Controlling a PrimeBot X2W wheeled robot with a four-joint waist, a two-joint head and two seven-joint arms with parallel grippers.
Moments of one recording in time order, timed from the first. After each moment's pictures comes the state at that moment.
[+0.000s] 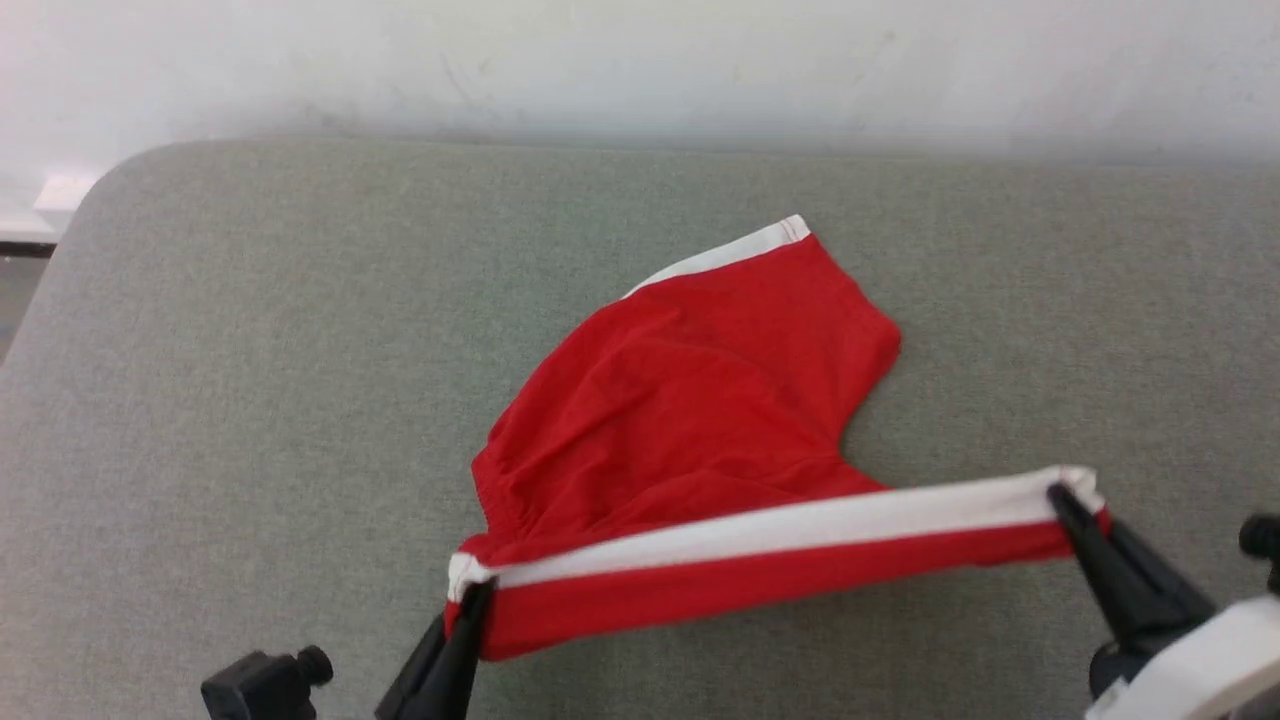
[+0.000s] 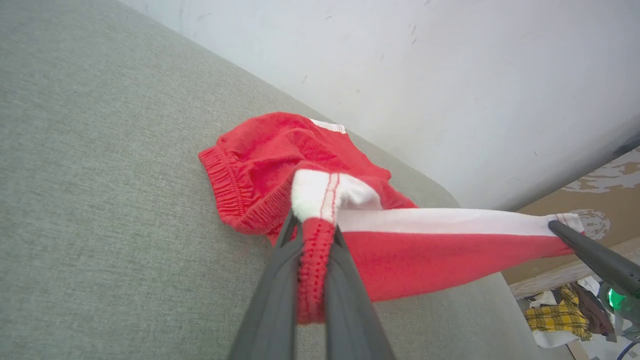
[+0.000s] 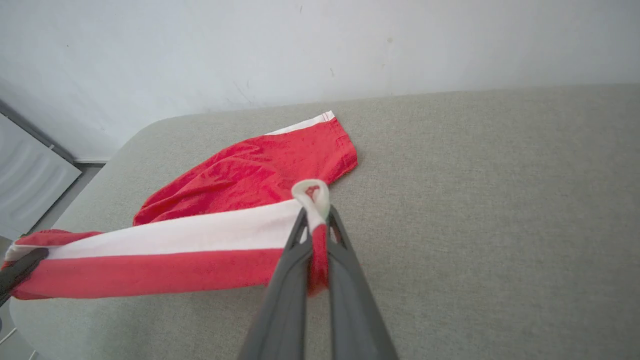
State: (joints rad) left arm 0.27 0.28 -0.29 -0.29 -0.77 0.00 -0.07; right arm 0.24 -0.09 -0.09 -0.53 0.45 0.13 0.49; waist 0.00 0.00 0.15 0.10
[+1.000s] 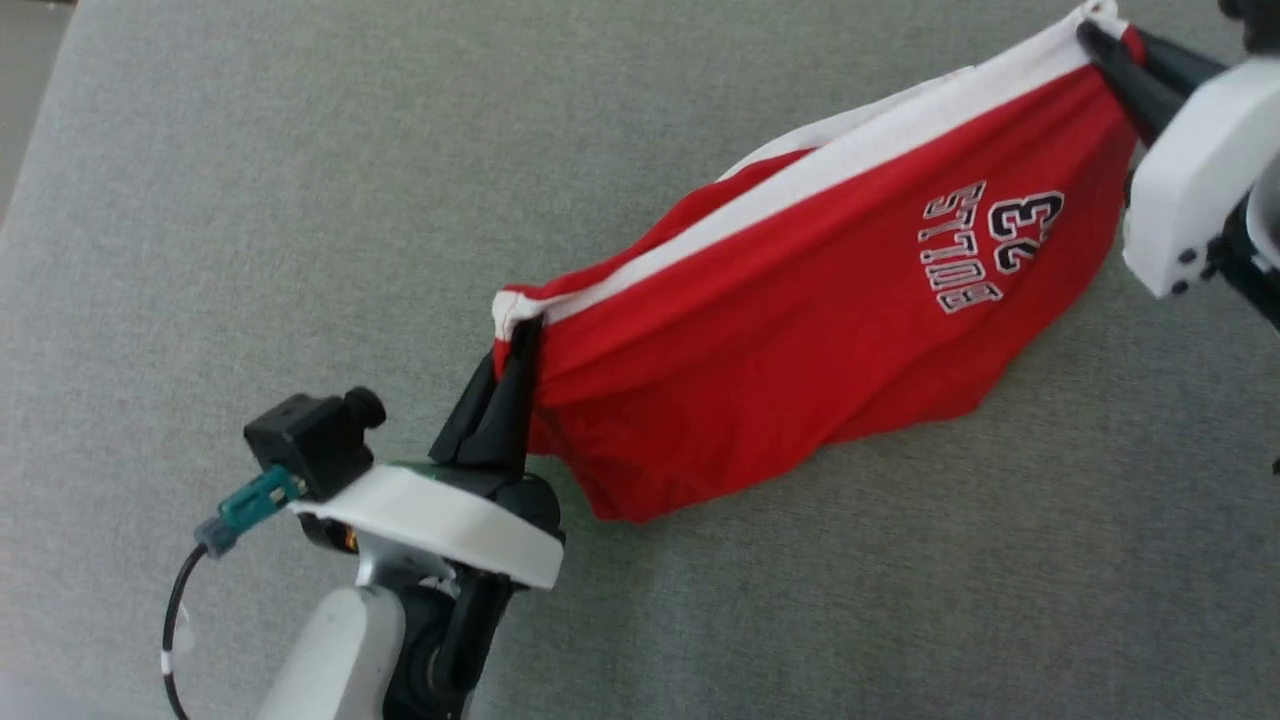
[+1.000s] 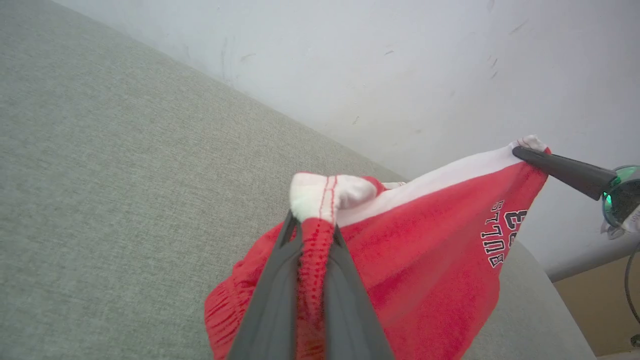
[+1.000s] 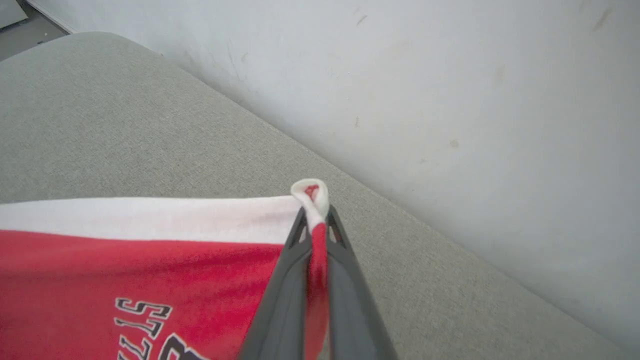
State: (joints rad) left arm -0.18 0.16 -0.32 -0.18 -0.69 0.09 -0.02; right arm -0.73 -0.44 0.21 -0.06 0.37 0.13 0.67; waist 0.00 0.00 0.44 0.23
